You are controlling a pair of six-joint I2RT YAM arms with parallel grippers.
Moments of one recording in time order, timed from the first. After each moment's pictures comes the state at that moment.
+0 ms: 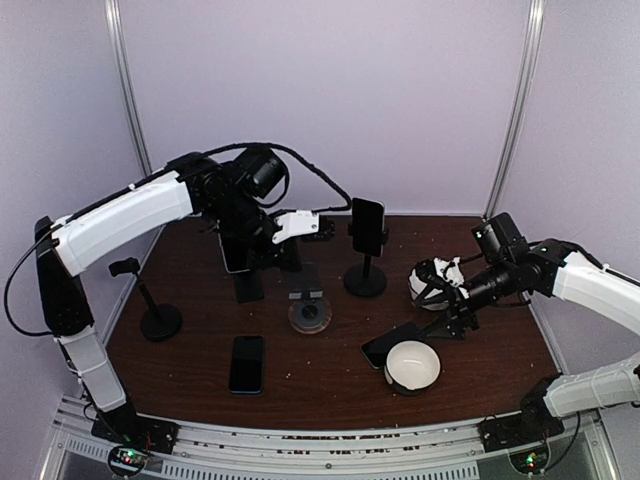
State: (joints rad) left arm -0.83 1.75 1.80 -1.06 0.25 0.73; right arm 0.52 1.12 0.88 -0.69 -0.73 -0.68
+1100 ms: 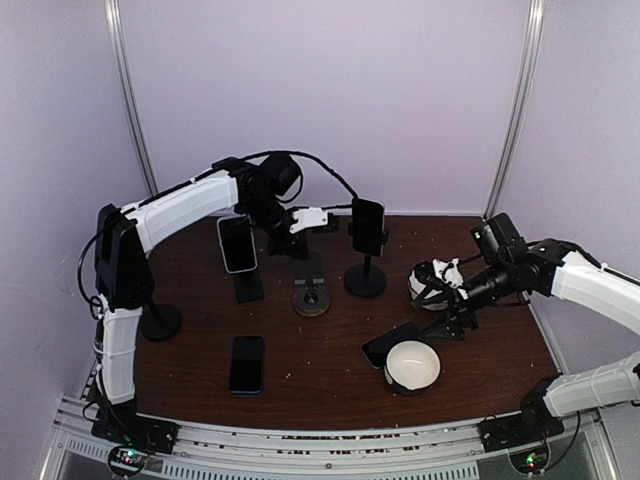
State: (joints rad) left arm -0.68 2.14 2.09 -1.06 0.27 0.85; right arm 0.52 1.13 0.88 -0.69 -0.72 -0.70
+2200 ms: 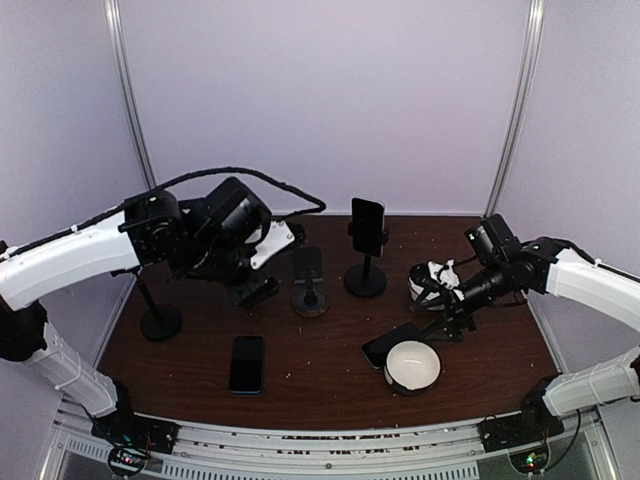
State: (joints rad) left arm -1.05 1.49 1.55 -0.97 -0.30 0.21; right arm 0.52 1.16 0.88 -0.71 -0.72 -0.70
